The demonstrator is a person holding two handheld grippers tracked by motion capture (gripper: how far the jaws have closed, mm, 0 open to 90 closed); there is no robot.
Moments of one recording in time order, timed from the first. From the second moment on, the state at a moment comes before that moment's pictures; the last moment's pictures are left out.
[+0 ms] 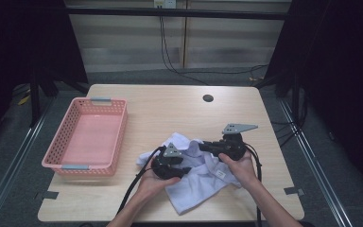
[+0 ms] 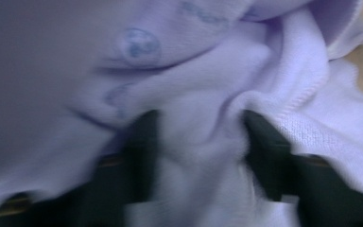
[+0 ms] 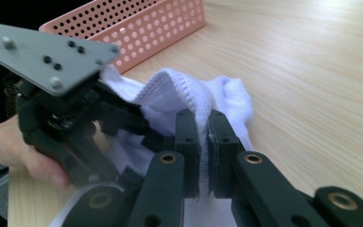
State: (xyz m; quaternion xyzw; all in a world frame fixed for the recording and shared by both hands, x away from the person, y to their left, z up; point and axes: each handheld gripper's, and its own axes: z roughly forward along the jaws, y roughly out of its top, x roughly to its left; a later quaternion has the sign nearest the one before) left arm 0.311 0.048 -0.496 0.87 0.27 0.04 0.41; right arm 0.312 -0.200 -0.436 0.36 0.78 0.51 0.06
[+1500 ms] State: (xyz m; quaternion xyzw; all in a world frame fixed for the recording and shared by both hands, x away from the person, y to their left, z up) left arm 0.278 0.175 -0.453 0.79 0.34 0.02 0.50; right arm 0.342 -0.270 -0.410 0.43 0.77 0.46 0.14
